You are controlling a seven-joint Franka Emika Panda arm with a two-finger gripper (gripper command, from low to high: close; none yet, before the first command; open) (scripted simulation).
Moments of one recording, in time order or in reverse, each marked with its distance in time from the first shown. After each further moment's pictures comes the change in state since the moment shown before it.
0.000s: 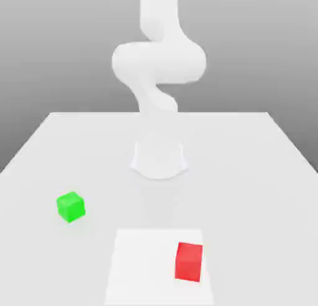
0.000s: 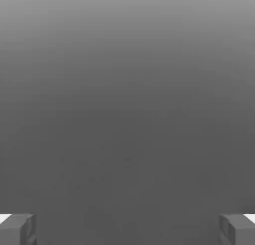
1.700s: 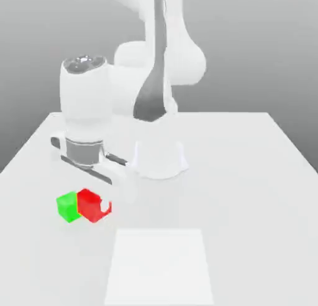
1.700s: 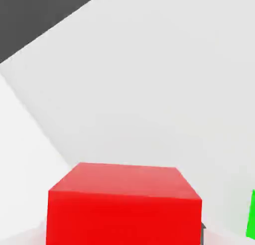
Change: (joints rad) arm -0.406 0.522 -0.162 -0.540 -0.133 0.345 0.313
